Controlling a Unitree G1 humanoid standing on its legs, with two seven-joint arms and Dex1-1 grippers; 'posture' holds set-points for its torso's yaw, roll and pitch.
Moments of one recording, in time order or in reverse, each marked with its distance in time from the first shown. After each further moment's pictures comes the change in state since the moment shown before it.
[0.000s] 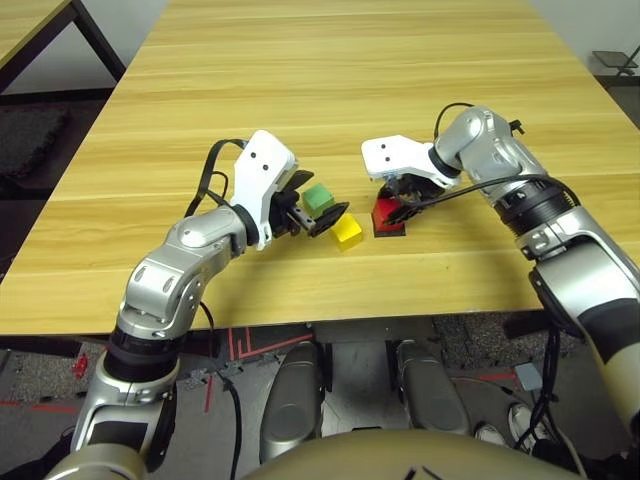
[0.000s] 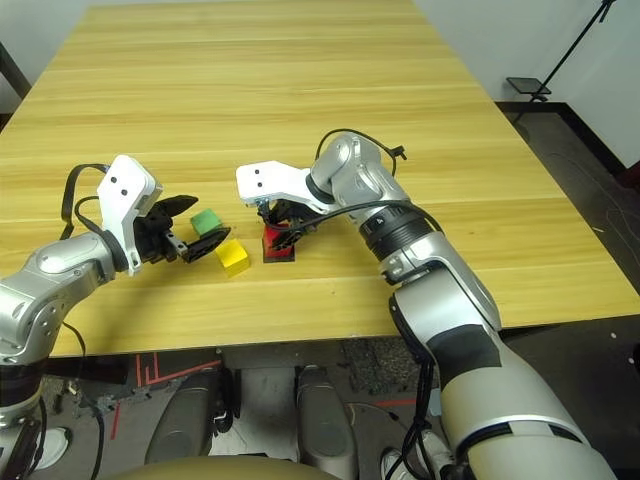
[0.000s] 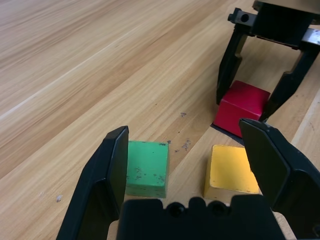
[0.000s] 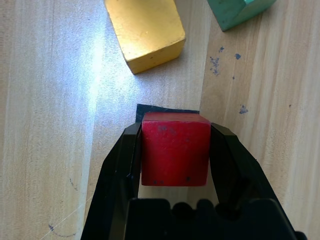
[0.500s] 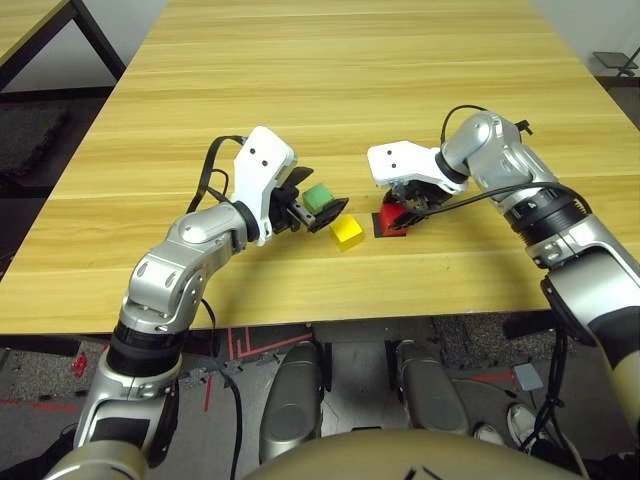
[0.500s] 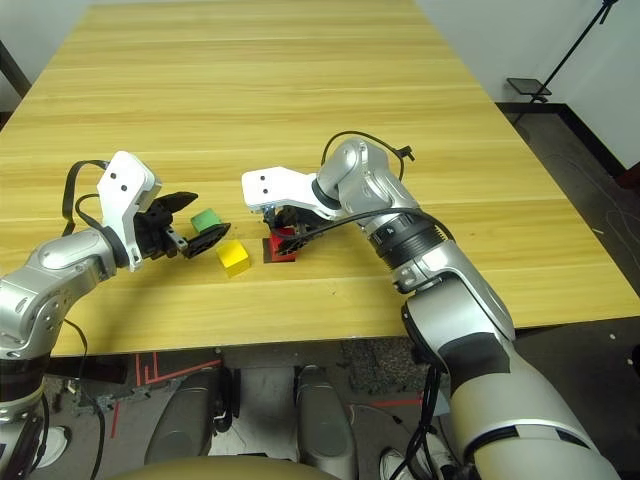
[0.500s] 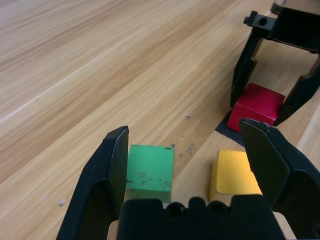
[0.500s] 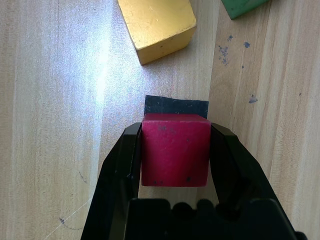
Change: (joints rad) left arm -0.017 -0.011 -0.003 0.045 0.013 -0.033 -0.009; right arm 0.040 -0.037 0.010 -0.093 0.001 0.070 -0.008
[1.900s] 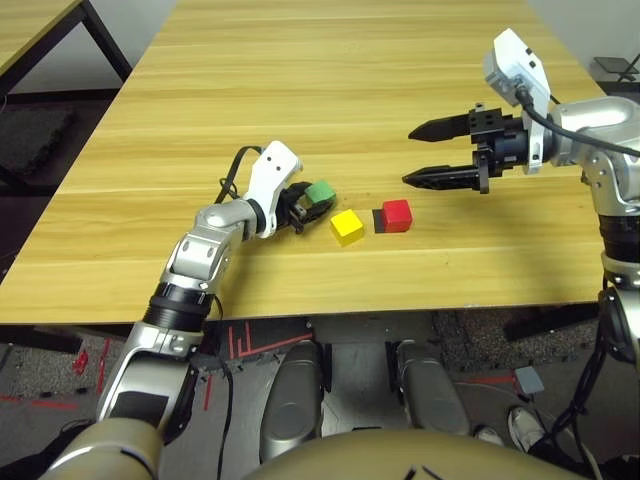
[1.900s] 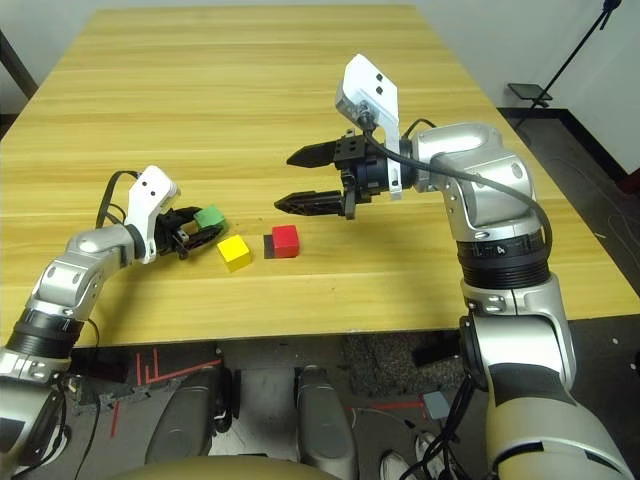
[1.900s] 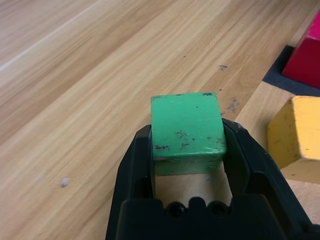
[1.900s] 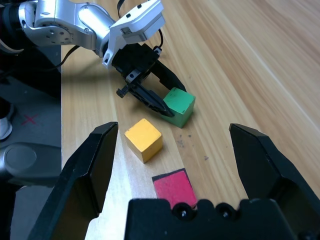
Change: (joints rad) left arm -0.163 -0.051 -0.088 0.592 0.227 -0.351 -0.208; right arm 0.161 -0.198 -0.438 -0.422 0.599 0.419 -0.232
